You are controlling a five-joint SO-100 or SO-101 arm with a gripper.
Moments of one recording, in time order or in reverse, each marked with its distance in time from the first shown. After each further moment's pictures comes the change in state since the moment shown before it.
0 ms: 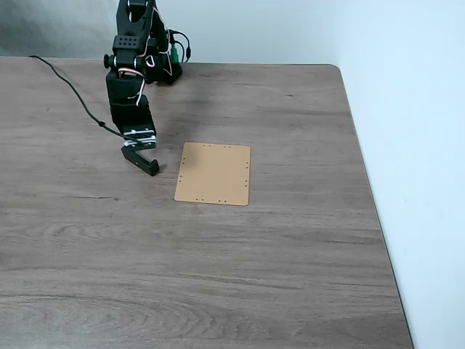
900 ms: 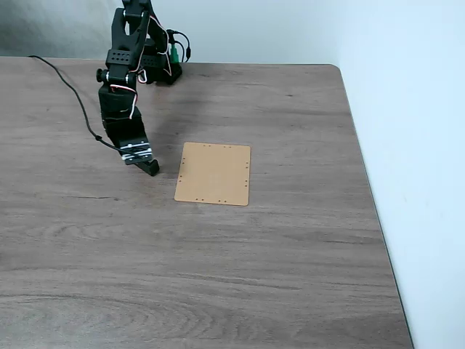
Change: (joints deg) arm 4.2 -10.6 -5.9 -1.9 -7.1
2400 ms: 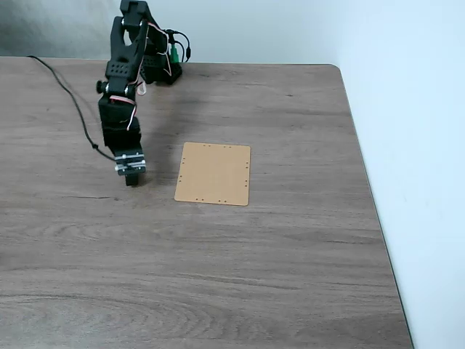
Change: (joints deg) arm -1.8 -4.9 -3.0 -4.2 11.3
